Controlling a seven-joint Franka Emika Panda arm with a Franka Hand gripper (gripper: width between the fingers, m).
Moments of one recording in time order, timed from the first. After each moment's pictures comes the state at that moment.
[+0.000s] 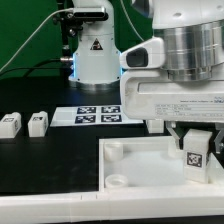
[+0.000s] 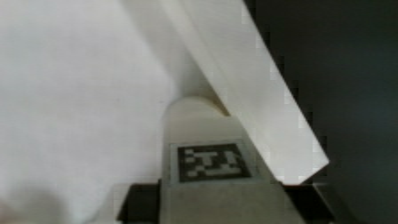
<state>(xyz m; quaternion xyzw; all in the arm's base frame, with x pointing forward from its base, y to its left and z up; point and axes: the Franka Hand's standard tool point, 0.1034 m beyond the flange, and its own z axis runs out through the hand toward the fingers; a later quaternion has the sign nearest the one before) 0.630 0.119 0.071 -0.94 0.34 -0.01 0.08</state>
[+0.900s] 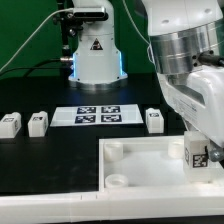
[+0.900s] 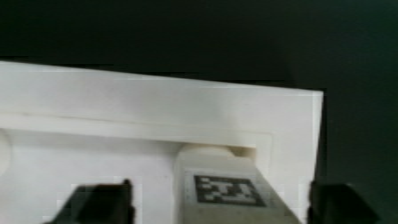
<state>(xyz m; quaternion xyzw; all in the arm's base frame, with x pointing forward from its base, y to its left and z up) 0.628 0.129 0.069 -0.74 0.66 0.04 0.10</state>
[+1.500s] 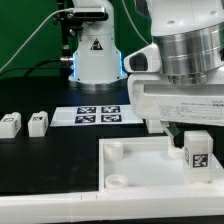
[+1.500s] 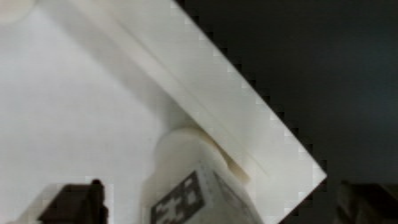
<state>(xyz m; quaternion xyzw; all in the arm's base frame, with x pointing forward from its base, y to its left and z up) 0.624 0.128 0.067 -0.95 0.30 0.00 0.10</state>
